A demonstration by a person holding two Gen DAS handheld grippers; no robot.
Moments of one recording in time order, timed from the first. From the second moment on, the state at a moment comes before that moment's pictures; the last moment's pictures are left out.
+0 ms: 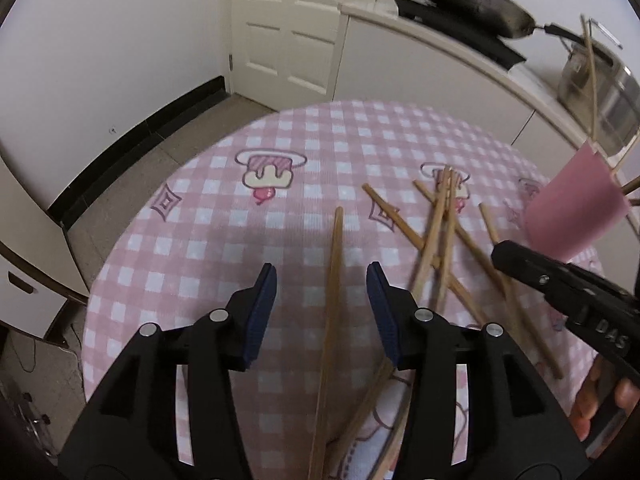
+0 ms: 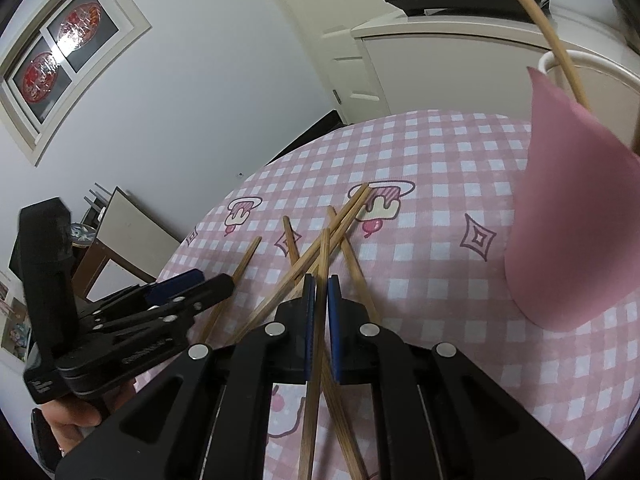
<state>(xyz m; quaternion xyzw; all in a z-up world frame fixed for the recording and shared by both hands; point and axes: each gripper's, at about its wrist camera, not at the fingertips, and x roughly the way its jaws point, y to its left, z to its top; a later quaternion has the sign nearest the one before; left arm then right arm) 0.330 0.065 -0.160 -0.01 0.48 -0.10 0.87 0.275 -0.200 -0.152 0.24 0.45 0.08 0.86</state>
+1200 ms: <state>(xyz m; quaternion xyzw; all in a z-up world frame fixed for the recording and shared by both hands) 0.202 0.036 0.007 -0.04 0.28 -0.19 0.94 0.177 -0.186 -0.003 0.17 0.32 0.15 0.92</state>
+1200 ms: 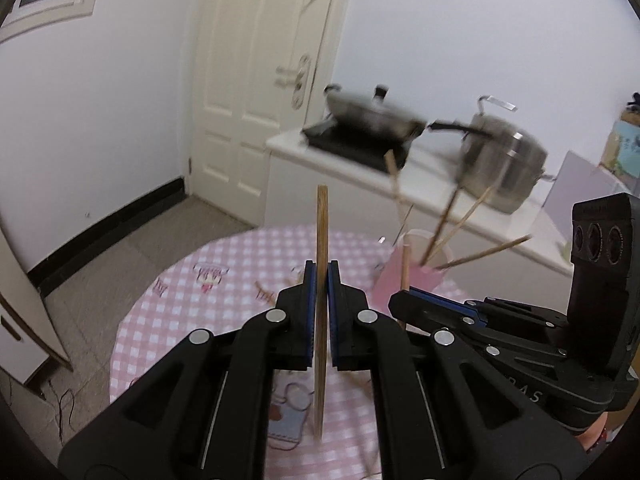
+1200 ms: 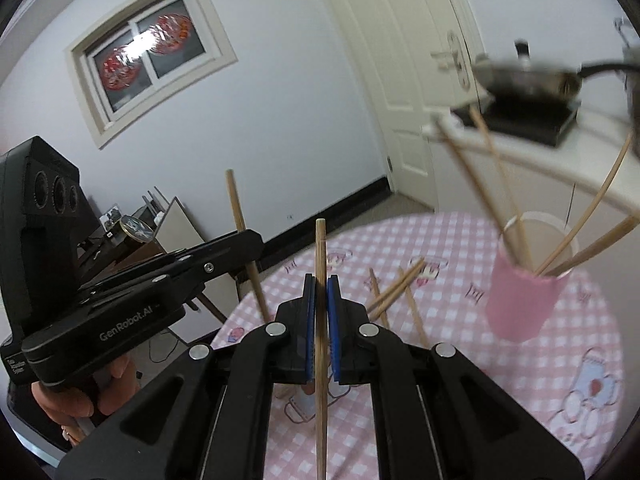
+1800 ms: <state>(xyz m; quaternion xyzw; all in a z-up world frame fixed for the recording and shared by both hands) 0.218 -0.021 0.090 -0.07 0.17 -0.22 0.96 0.175 -0.237 0.094 0.06 0.23 0.09 0.97</state>
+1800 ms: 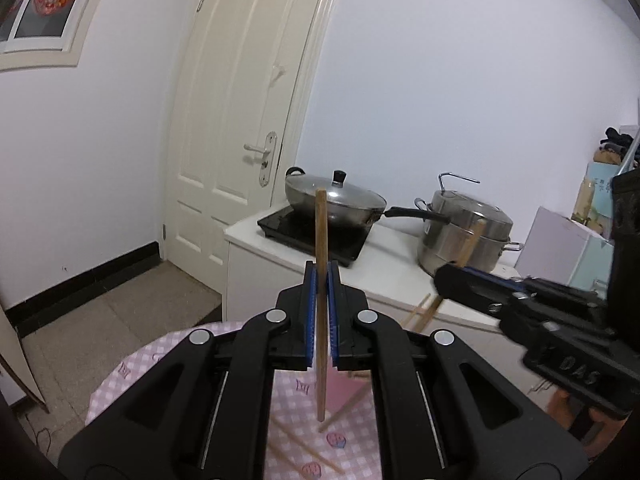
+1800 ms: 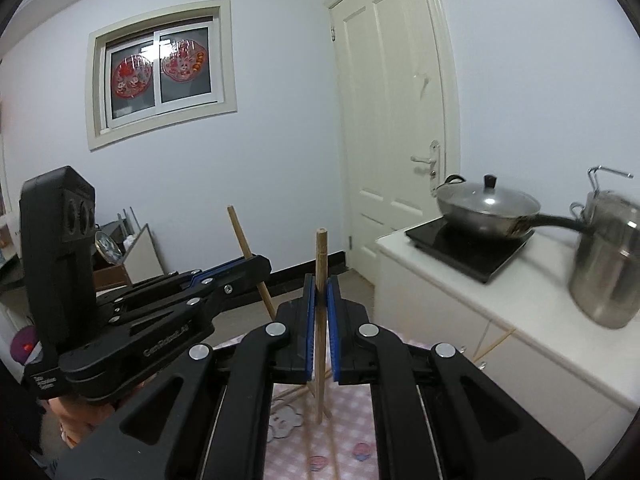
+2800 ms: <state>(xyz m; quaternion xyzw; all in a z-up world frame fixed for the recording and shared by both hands) 0.291 -0.077 0.041 -0.10 0.19 -0.24 0.95 0.204 -0.312 0.033 0.06 0.24 0.00 0.97</state>
